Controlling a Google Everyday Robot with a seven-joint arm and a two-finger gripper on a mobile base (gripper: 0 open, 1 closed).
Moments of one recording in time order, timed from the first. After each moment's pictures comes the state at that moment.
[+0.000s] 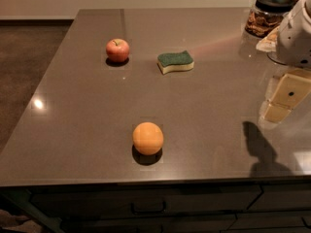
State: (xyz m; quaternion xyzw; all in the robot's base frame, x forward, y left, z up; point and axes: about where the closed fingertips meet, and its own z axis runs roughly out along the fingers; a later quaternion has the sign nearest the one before) arm 0.438 -0.216 0.977 -0.60 0.78 -0.04 0.16
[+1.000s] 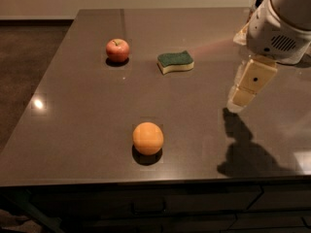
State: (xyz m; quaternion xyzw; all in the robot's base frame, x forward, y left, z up) arm 0.481 -0.181 0.972 -0.59 0.78 -0.01 0.19
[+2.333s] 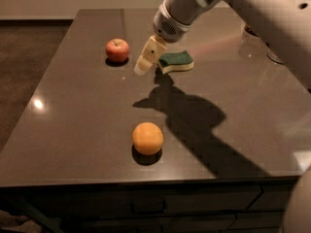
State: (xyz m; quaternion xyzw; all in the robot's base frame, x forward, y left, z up) arm 0.650 -0.014 0.930 -0.54 0.79 0.10 0.28
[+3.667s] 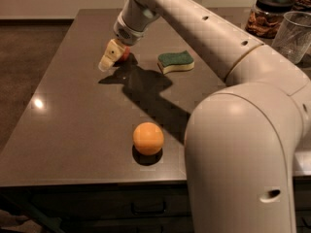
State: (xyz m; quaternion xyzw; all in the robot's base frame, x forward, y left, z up) arm 0.742 0.097 0.878 -0.52 0.80 0.13 0.28
